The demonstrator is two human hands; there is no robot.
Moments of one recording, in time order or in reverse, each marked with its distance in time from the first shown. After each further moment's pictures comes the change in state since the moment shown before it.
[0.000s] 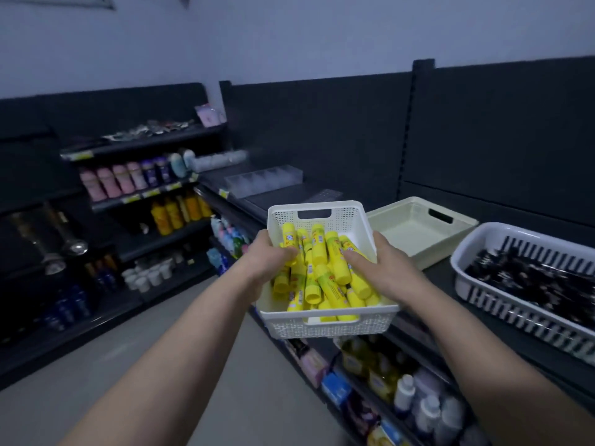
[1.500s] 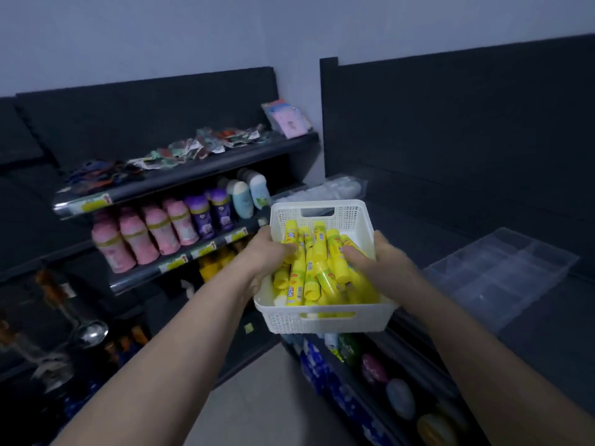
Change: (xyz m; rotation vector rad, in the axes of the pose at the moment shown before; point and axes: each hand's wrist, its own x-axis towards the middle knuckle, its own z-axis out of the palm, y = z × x) left_hand 0.697 -0.074 -0.448 0.012 0.049 -0.051; right_hand 0.655 -0.338 0.406 0.102 -0.041 0.029
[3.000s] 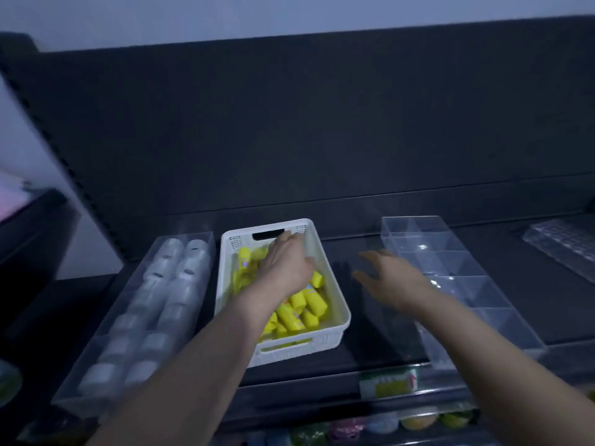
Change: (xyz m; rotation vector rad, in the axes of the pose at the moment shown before) left_hand 0.286 0.057 0.188 0.750 -0.785 0.913; right_hand 0.153 0.051 -0.008 -0.451 0.437 0.732
